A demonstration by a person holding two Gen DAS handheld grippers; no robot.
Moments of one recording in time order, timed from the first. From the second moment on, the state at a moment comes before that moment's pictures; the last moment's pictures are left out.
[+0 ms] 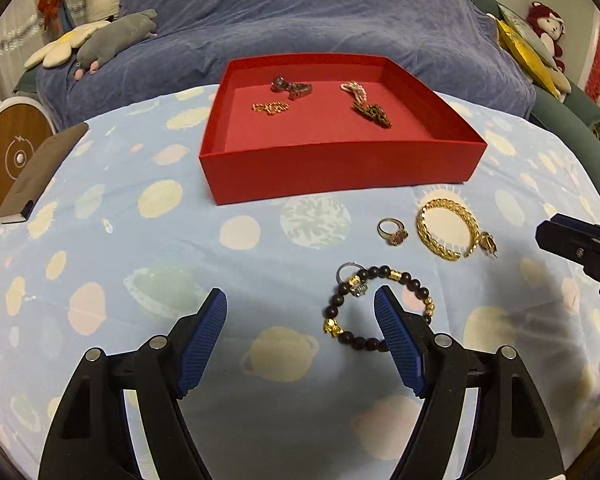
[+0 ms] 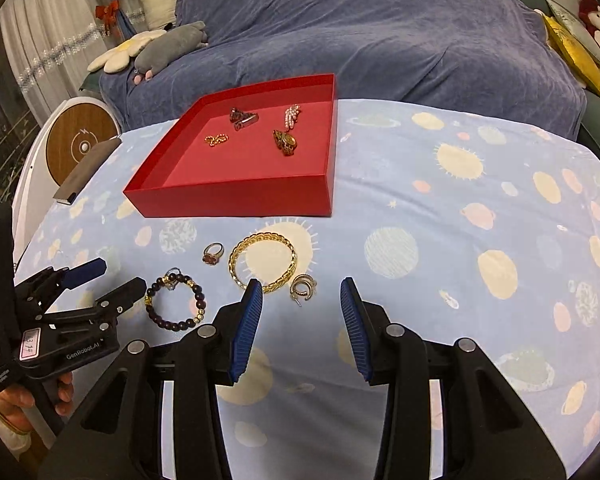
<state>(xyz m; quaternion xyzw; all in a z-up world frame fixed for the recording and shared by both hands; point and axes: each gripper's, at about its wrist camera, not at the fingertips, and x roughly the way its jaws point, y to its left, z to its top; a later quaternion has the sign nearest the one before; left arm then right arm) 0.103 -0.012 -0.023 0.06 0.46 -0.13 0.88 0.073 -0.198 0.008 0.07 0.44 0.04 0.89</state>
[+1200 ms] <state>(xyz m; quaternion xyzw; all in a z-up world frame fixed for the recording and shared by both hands) 0.083 -0.011 0.008 0.00 0.44 -0.23 0.87 0.120 -0.156 -0.025 0.04 0.47 0.06 0.88</state>
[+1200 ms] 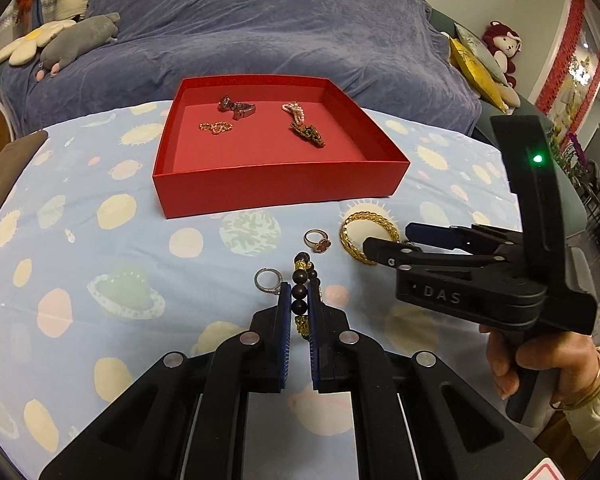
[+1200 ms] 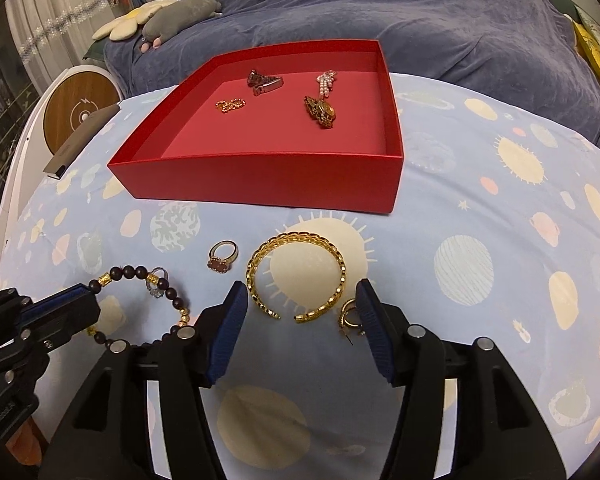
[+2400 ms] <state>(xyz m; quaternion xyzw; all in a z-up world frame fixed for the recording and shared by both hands) 0.086 -0.005 0.056 -0.03 0.39 -0.24 0.89 0.111 -0.155 0.021 0.04 0.41 0.08 0.91</state>
